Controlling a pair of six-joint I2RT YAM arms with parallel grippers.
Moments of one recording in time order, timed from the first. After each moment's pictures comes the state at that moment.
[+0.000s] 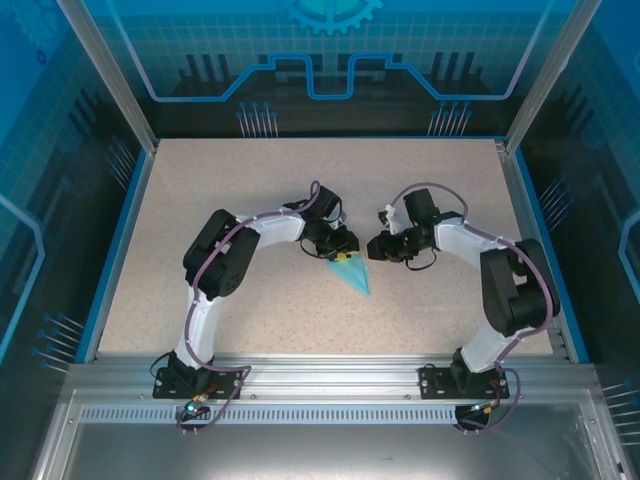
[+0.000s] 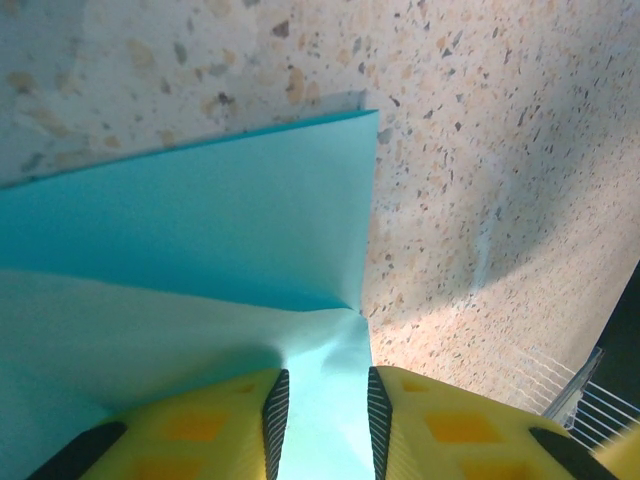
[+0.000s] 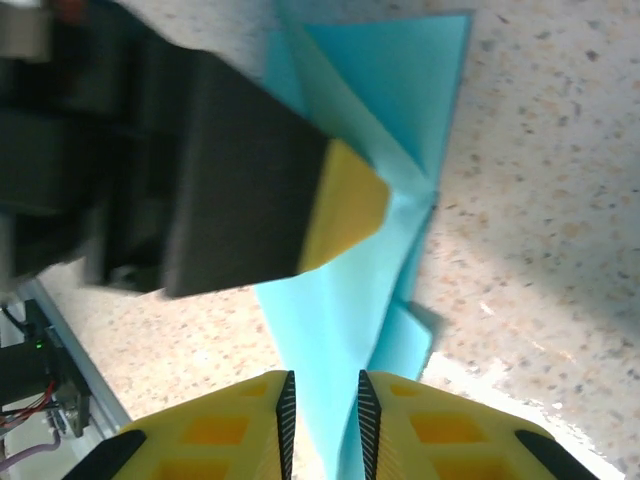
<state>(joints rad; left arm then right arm) -0.57 2.16 1.43 -0.36 0.55 -0.85 0.26 1.65 0.96 -0.49 -0.68 0.22</state>
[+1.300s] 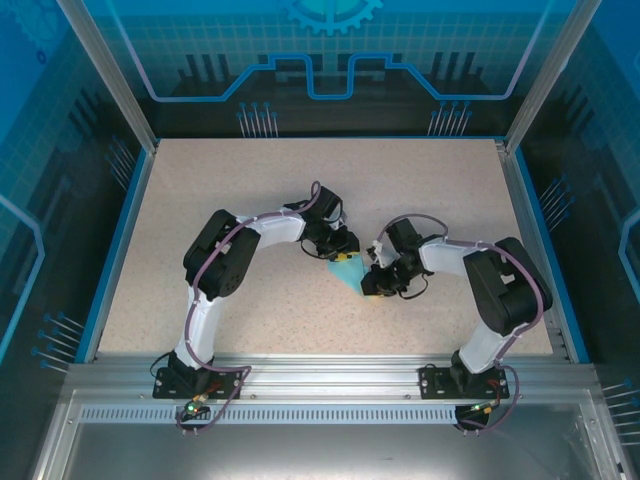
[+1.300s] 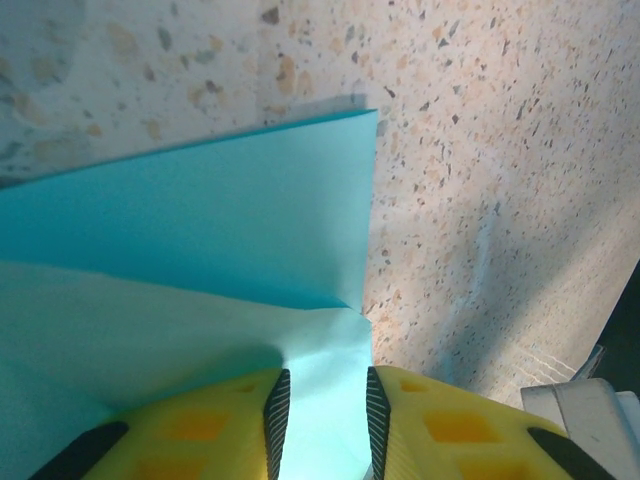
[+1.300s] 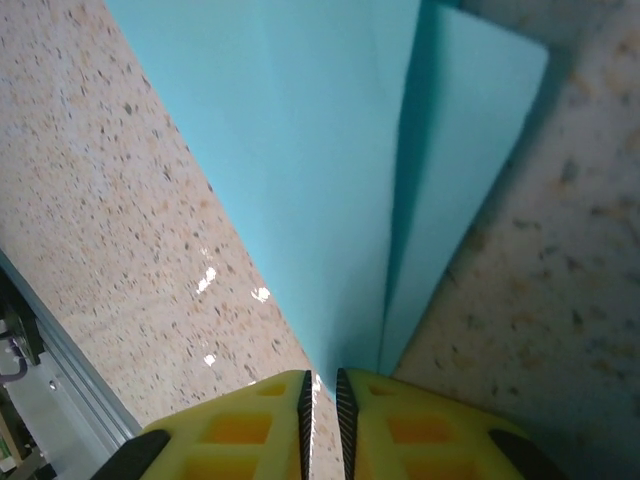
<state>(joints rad) -0.57 2.16 1.43 -0.36 0.55 -0.85 0.39 1.69 0.77 -0.47 -0.64 0.28</state>
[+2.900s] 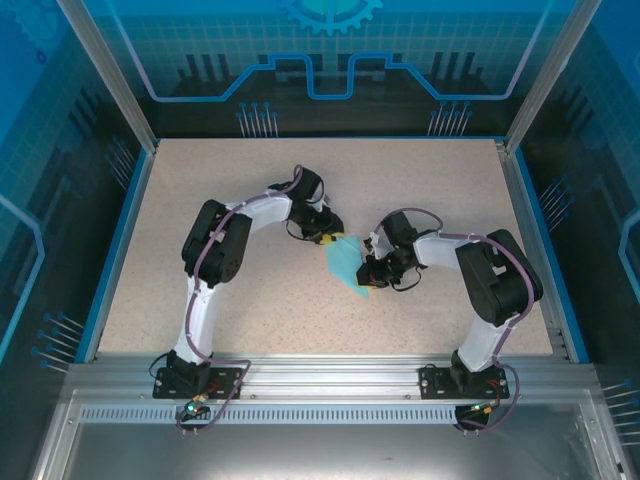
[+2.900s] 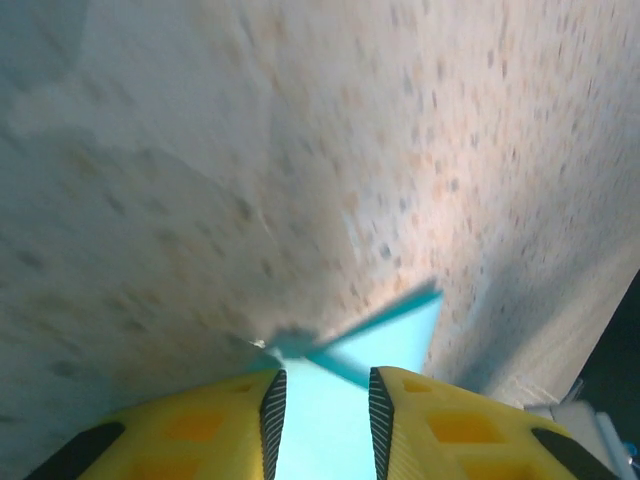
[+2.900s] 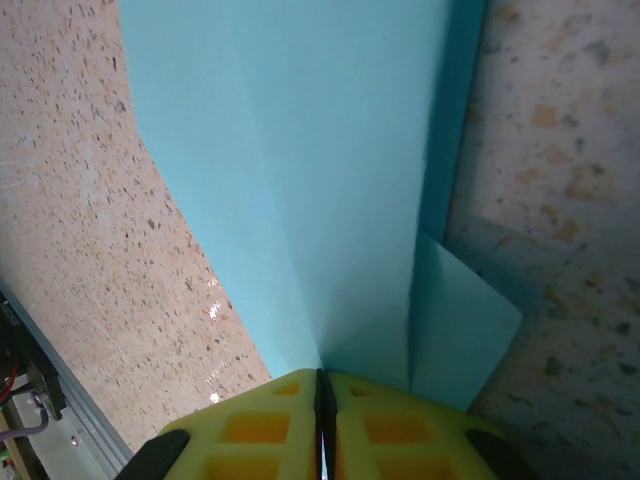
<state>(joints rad) -0.41 2.25 1.61 -0.53 0.59 -0.75 0.40 1.77 0.85 -0.39 -0.62 0.37</state>
